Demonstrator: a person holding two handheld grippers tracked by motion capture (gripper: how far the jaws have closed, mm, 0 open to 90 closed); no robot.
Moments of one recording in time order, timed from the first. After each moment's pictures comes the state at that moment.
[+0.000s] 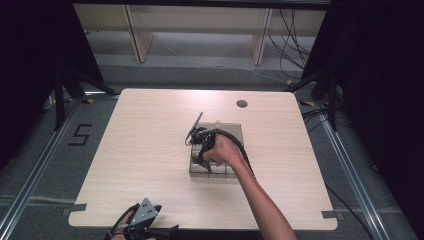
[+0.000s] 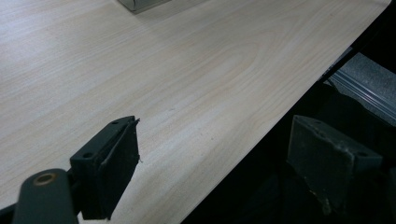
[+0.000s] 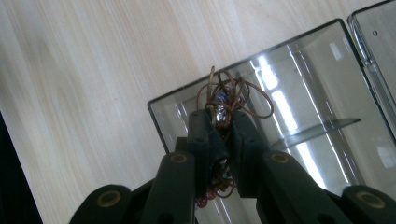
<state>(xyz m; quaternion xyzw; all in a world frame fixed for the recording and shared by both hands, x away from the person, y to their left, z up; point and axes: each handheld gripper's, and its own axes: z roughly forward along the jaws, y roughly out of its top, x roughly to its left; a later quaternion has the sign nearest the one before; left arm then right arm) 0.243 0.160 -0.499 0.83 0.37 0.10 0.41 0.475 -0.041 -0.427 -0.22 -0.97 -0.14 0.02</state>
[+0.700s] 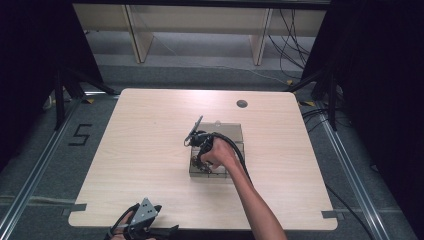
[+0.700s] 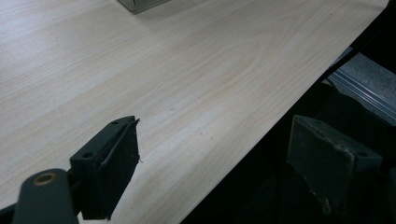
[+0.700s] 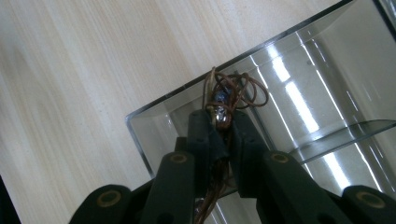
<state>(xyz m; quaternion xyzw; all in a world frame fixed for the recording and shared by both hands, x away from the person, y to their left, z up) 0.243 0.161 -0.499 0.83 0.37 0.10 0.41 0.483 -0.038 -0.454 -0.25 -0.96 -0.13 0.04</state>
